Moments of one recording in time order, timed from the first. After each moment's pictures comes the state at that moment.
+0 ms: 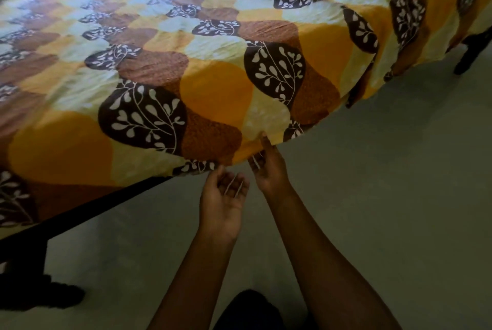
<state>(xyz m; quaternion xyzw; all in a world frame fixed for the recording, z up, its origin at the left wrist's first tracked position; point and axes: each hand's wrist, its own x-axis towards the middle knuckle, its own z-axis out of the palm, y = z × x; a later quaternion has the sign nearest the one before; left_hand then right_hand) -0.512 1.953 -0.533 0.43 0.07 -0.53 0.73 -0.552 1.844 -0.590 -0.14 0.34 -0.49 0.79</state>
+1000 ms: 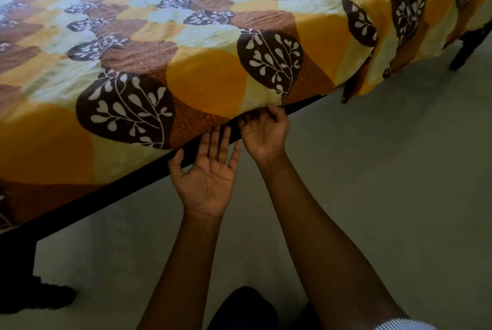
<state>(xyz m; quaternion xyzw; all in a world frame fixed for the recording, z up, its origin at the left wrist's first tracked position) -0.485 1.933 -0.538 0.20 -0.05 -0.57 0.80 -0.546 1.821 -0.534 -0.08 0.12 -0.51 0.85</state>
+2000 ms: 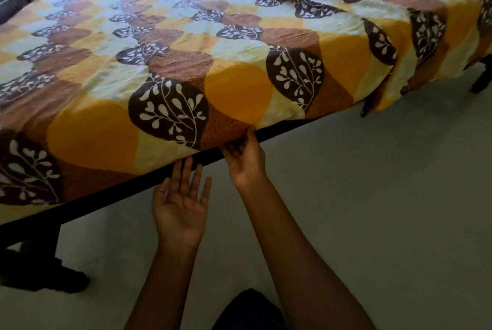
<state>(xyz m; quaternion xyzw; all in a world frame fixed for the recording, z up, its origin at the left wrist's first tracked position) -0.449 2.006 -0.551 0.30 0.01 -0.45 0.84 -0.503 1.889 -0.530 -0.11 0.26 -0.44 0.85</state>
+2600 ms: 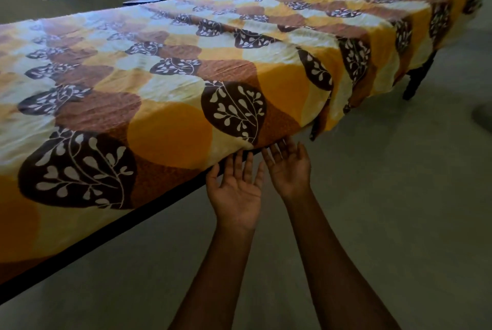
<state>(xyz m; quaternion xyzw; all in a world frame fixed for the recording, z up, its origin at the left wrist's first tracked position) -0.556 1.853 -0.535 0.19 0.00 -0.60 0.77 -0.629 1.766 -0.560 -0.08 0.21 -0.59 0.77</state>
